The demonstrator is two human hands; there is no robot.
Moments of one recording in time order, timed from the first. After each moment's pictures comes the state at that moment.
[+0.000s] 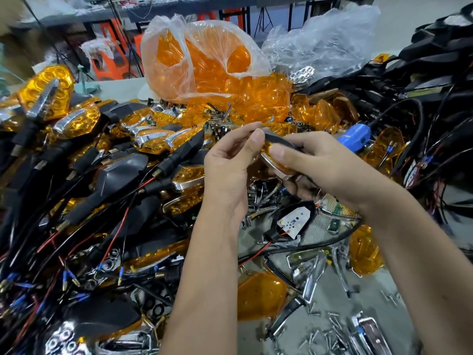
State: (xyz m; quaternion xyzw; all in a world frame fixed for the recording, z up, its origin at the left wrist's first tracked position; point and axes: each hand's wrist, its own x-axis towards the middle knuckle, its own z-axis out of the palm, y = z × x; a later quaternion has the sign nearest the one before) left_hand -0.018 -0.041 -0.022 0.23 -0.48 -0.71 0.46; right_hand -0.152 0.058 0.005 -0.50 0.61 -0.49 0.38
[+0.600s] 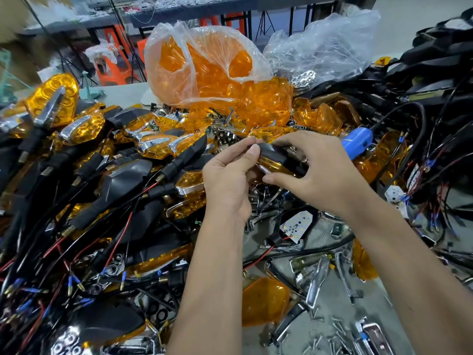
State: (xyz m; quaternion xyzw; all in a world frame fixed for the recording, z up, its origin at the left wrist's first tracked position) left_hand -0.021 -0.046 -0.027 0.30 -0.42 -0.73 0.45; right_hand -0.152 0.050 -0.010 -0.60 0.71 -0.37 0.01
